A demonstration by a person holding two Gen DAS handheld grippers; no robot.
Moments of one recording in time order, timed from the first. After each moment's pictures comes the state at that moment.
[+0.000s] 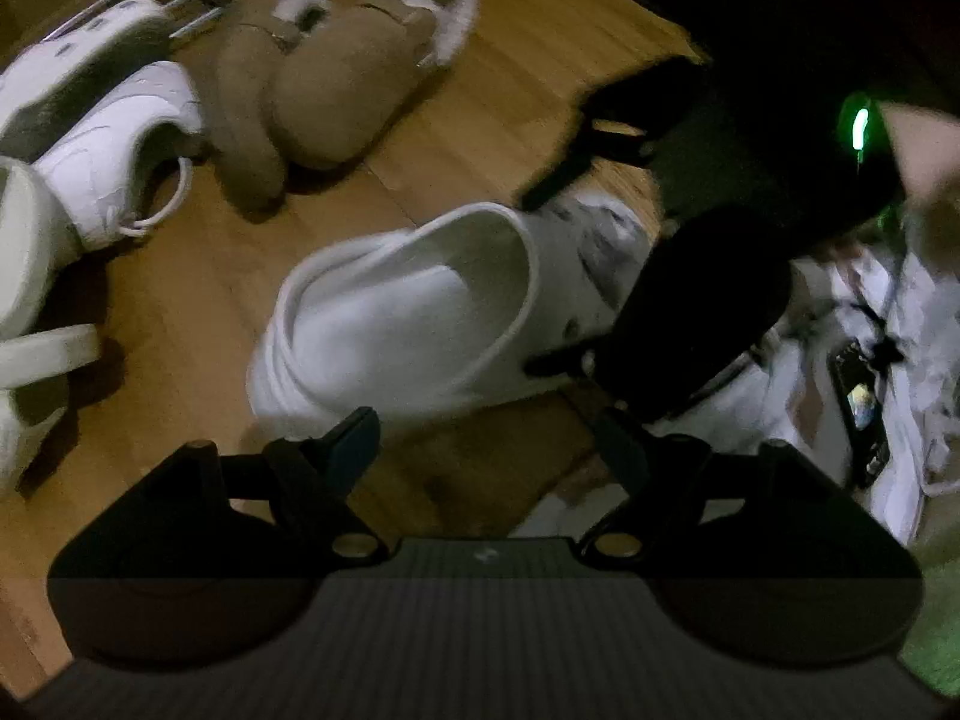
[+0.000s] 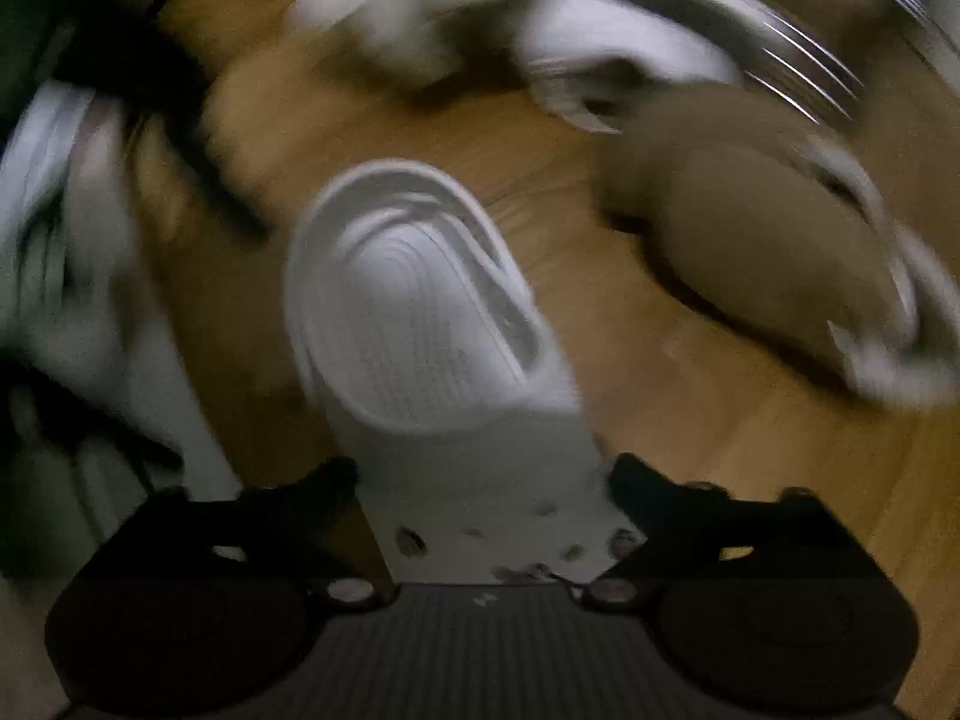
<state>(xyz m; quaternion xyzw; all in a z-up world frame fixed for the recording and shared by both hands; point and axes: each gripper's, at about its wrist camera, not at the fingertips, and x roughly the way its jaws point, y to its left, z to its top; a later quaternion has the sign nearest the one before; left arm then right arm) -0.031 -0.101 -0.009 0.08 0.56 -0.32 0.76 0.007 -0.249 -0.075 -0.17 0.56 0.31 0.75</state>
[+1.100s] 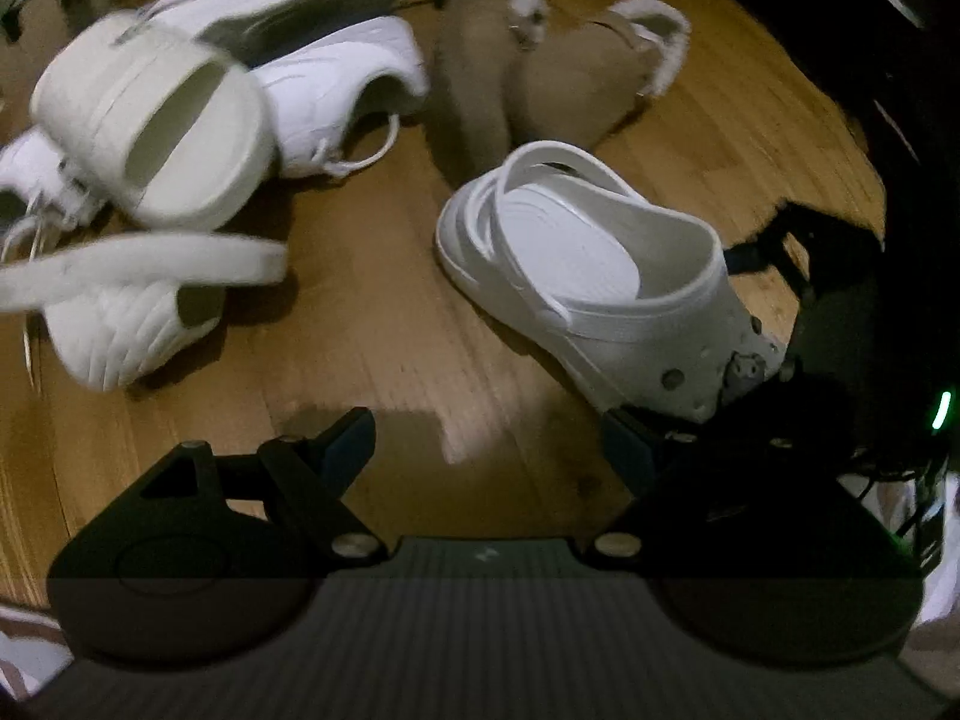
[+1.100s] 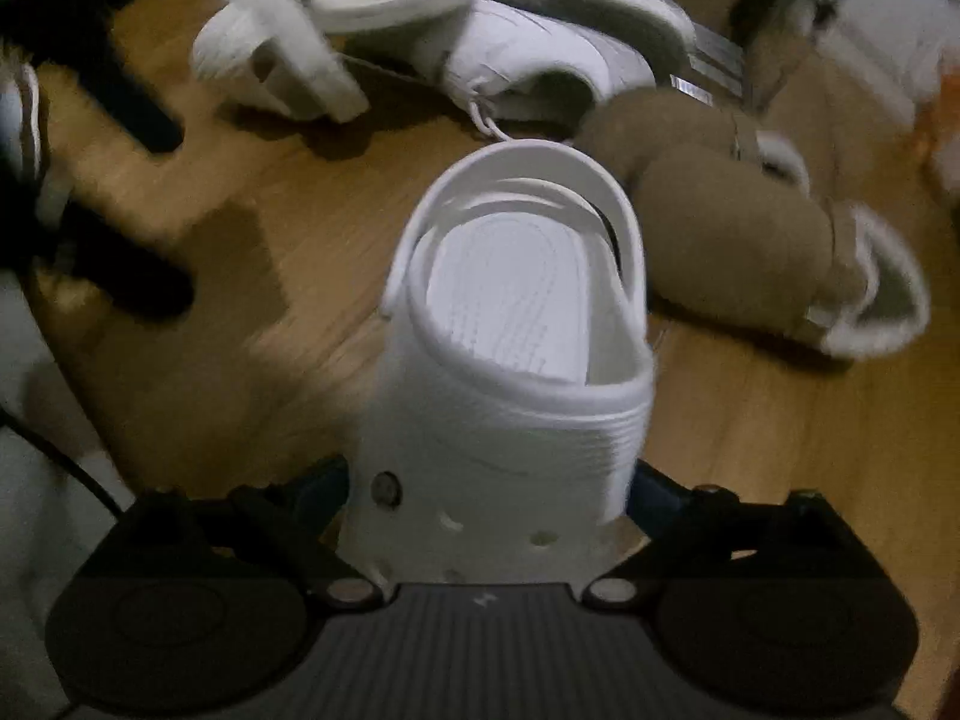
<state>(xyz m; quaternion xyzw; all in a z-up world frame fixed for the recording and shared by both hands) -0.008 -0.030 -0.017 0.01 0.58 -0.18 0.79 -0.038 -0.193 -0.110 -0.23 0.48 0.22 0.82</state>
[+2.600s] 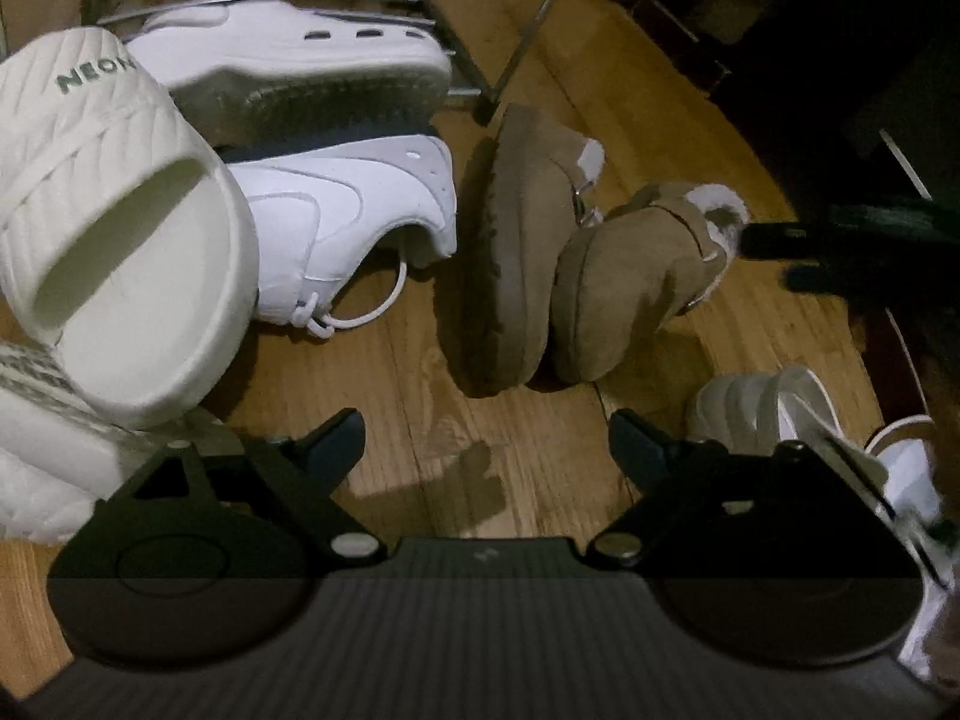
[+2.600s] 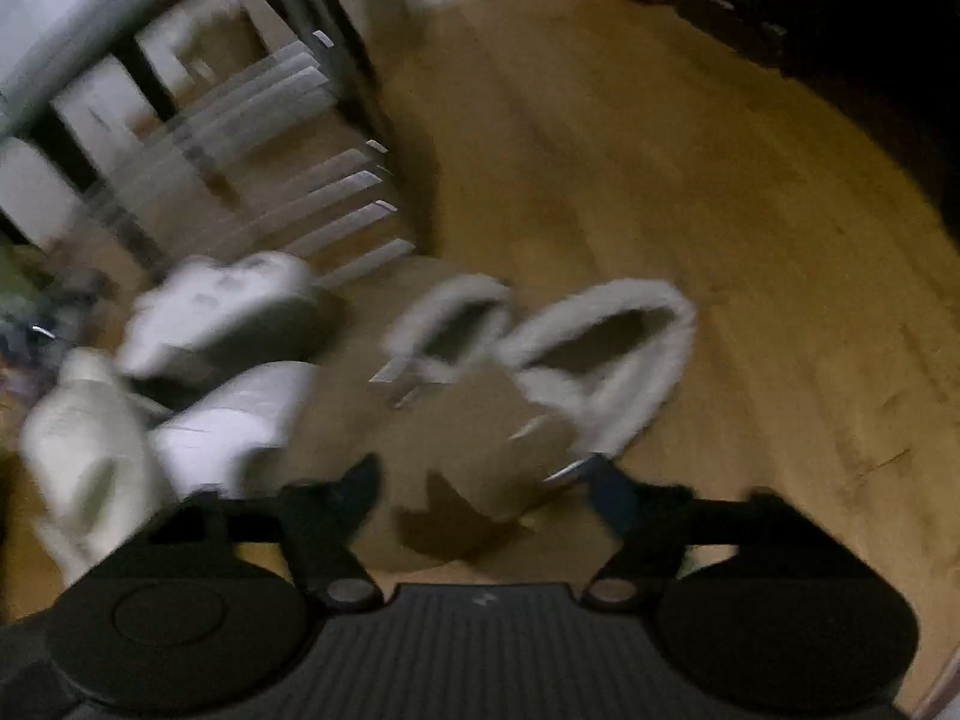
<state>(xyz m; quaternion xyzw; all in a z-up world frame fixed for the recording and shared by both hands) 0.069 -0.044 -0.052 -0.11 0.50 -0.18 0.84 0.133 -0.323 -0.030 0.16 0.48 0.02 0.86</state>
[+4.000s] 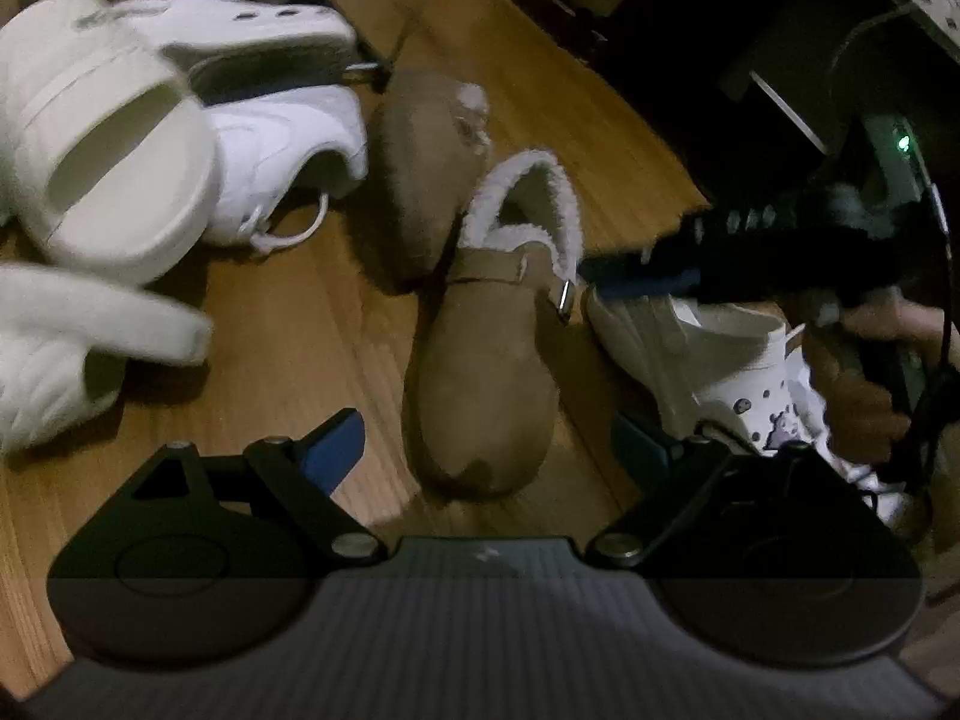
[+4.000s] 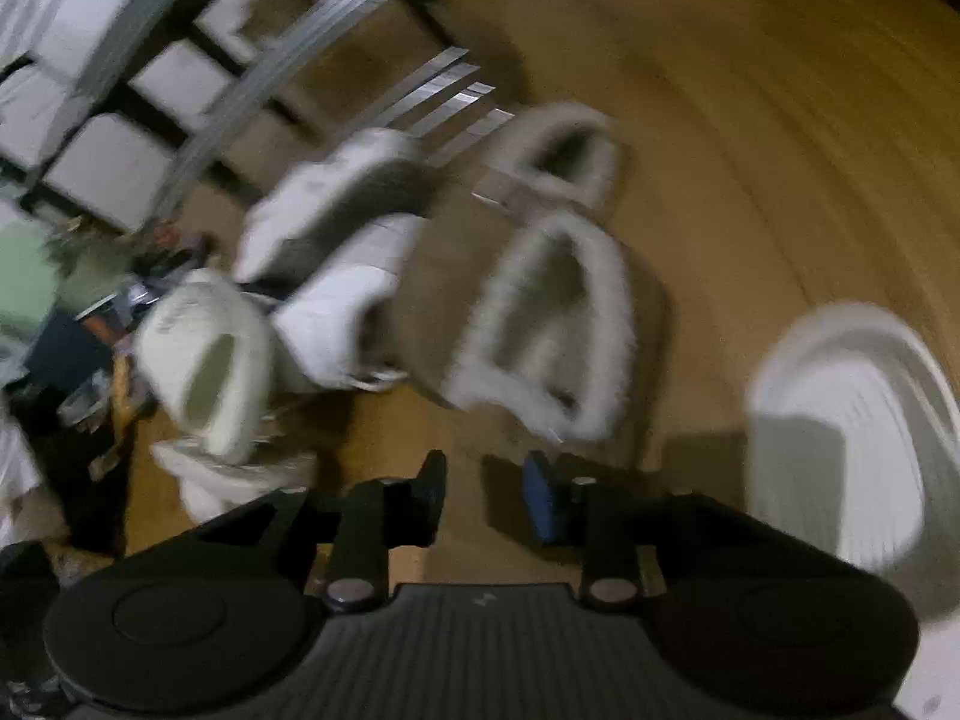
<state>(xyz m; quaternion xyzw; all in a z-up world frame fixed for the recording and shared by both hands) 0.006 -0.034 -0.054 -0.10 0.46 -0.31 0.83 0.042 -0.289 -0.061 0.26 0.52 0.11 0.80</state>
